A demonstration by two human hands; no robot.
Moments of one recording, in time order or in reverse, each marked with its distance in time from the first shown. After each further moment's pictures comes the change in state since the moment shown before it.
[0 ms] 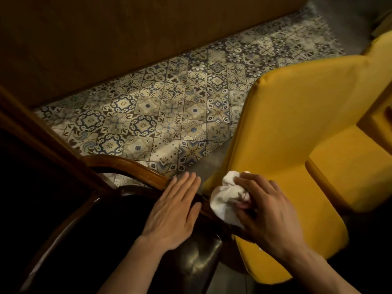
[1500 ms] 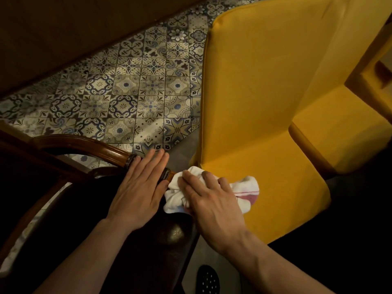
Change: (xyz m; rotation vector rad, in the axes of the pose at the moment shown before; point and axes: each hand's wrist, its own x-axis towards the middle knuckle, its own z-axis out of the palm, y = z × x) left_hand 0.001 0.004 0.030 0.056 0.001 -0.008; right_hand -0.032 0.002 0.057 -0.259 -0.188 -0.215
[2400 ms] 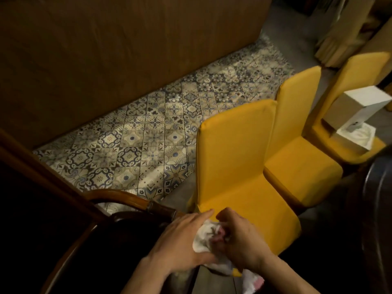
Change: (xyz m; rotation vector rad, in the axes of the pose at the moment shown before) left_hand -0.029 0.114 -0.135 -0.391 -0.221 0.108; right_hand -0.065 0.006 -0.150 0.572 -0.082 0.409
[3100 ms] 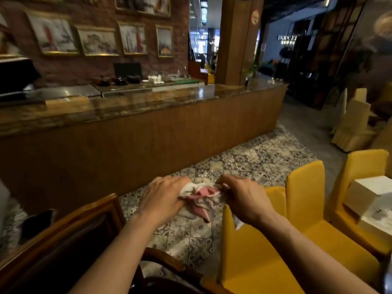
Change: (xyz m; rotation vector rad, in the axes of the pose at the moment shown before) left_hand -0.096 0.128 -0.296 0.561 0.684 0.001; right_hand -0.031 -0.216 -0.209 -0.358 0.559 -0.573
